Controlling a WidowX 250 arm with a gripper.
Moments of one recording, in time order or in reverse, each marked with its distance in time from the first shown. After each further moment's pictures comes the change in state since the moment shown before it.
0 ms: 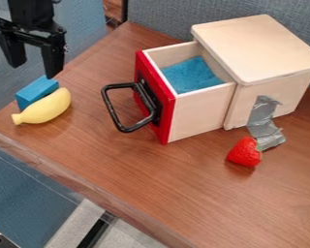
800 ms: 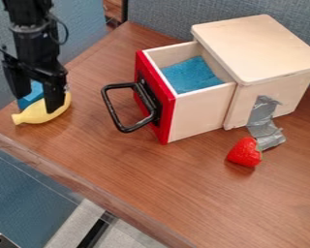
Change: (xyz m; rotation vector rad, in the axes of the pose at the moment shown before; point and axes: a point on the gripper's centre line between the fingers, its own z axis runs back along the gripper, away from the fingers) arm -0.018 -0.010 -0.044 0.025 0.017 -0.134
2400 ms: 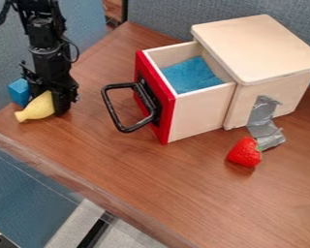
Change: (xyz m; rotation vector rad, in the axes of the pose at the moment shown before) arm 0.024 0.012 -0.049 -0.009 0.025 0.021
